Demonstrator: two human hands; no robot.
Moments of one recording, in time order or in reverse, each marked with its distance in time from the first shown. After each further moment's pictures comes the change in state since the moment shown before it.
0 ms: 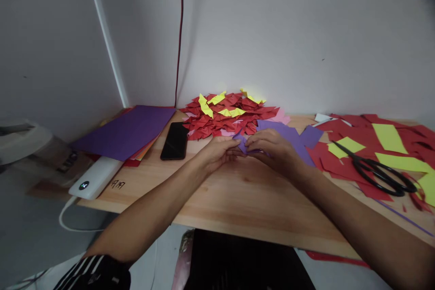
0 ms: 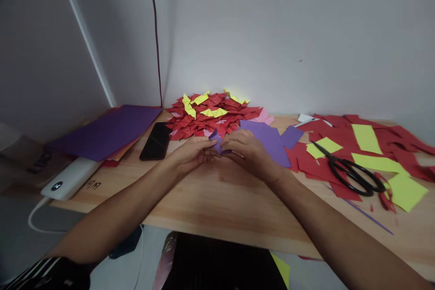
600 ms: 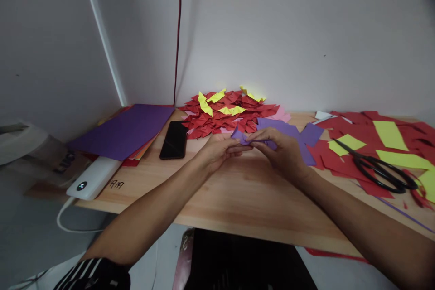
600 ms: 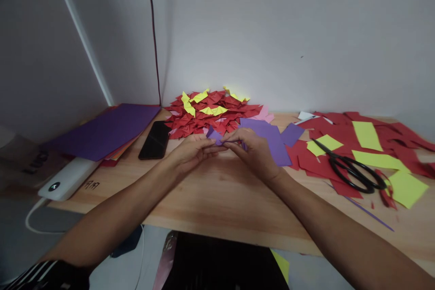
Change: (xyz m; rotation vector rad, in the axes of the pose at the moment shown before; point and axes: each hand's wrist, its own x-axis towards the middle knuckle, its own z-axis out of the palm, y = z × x) left_hand 0.000 -0.003 0.003 -0.081 -0.016 0.079; right_hand -0.001 -0.012 0.006 0.157 0.163 0.327
